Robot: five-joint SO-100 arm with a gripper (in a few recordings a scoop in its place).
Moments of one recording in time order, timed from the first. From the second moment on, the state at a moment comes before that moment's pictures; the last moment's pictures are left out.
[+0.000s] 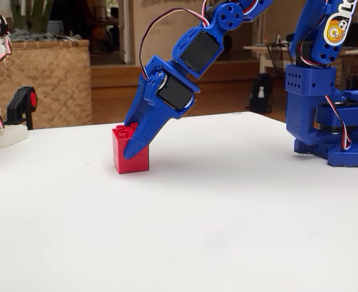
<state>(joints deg) 9.8 109.3 146.5 10.0 -94.7</state>
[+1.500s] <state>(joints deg) -0.5 43.8 44.6 43.9 -84.9</state>
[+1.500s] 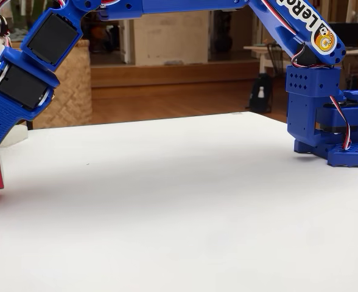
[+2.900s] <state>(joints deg) 11.7 88.9 88.1 50.0 -76.5</state>
